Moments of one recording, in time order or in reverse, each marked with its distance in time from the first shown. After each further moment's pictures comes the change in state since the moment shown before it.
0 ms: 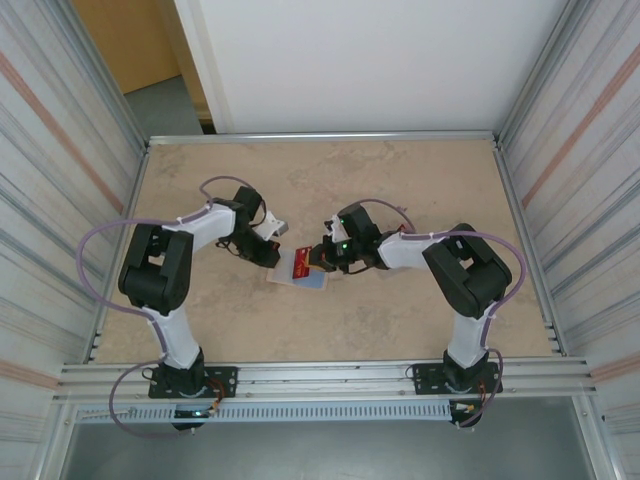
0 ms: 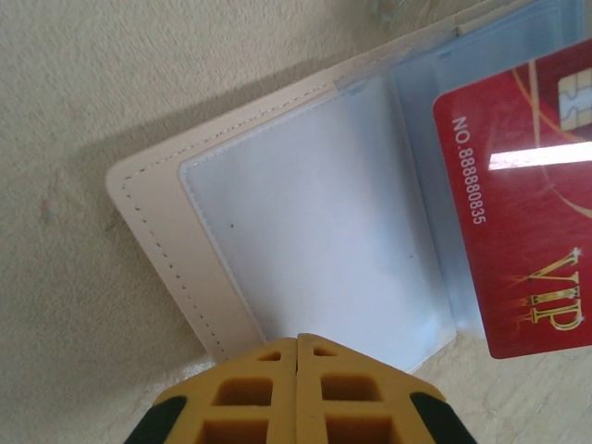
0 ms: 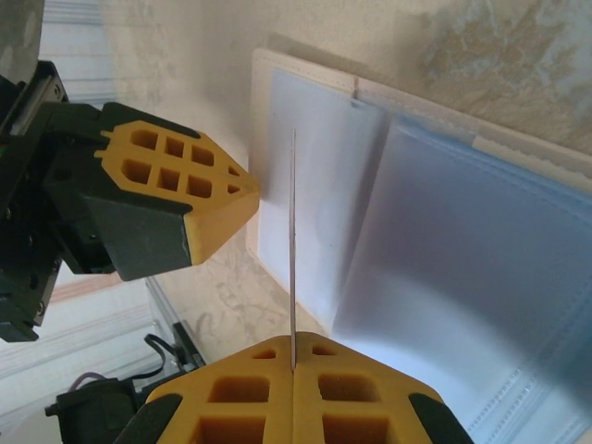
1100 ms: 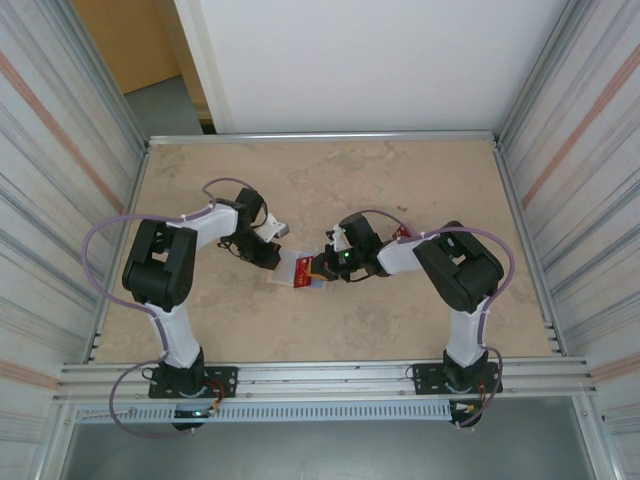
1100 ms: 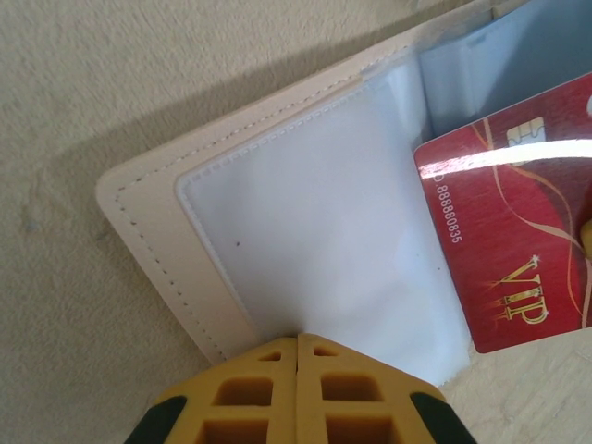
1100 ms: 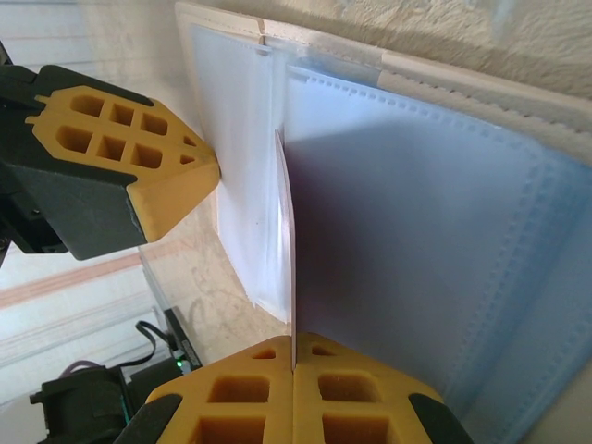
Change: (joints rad) left arm 0.000 0.028 0.006 -0.002 -0.006 0.011; right arm 0.000 0.061 -0.063 0.111 -0.051 0.026
